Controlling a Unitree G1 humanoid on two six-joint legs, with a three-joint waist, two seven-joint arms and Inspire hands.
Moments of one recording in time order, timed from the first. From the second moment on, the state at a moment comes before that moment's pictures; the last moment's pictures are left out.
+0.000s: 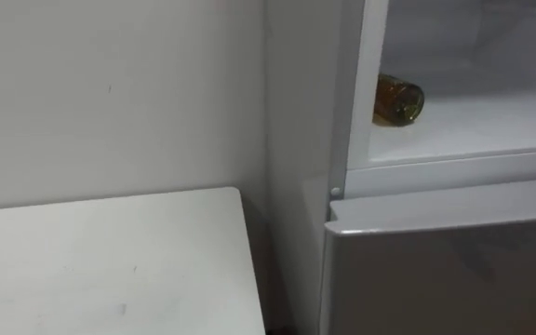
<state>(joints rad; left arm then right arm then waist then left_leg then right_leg) 0.36 0.23 0.05 1.00 0.25 -0.02 0.32 0.33 -0.27 -0.26 0.19 0.34 -0.20 -0.77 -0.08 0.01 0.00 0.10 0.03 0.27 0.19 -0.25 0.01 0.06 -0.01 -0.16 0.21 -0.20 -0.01</state>
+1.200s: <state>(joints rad) 0.34 0.22 -0.05 1.04 0.21 -0.04 0.29 0.28 -0.25 0.03 1.02 0.36 -0.16 -0.40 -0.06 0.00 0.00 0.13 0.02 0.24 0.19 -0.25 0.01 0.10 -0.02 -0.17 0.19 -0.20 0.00</state>
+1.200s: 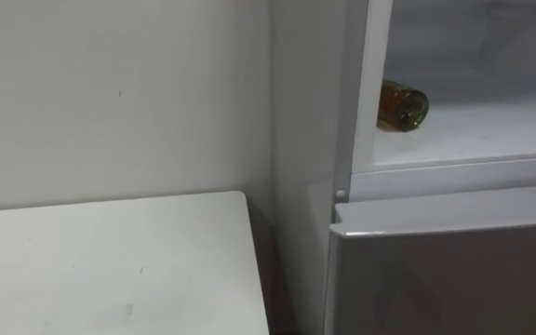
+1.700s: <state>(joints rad) 0.33 0.22 -0.04 1.04 0.21 -0.04 0.27 0.25 -0.22 0.02 1.10 0.42 -0.12 -0.19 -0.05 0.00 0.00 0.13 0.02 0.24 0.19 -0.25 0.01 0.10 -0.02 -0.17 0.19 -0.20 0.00</state>
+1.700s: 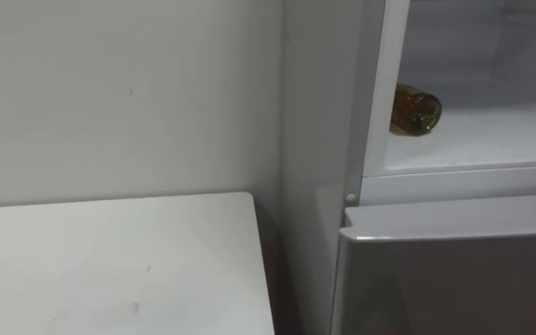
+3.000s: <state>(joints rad) 0.39 0.24 0.20 0.94 0.23 -0.05 0.29 0.28 -0.35 -0.62 0.48 0.98 -0.19 -0.64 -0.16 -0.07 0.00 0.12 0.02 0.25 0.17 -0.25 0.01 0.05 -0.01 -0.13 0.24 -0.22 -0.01</state>
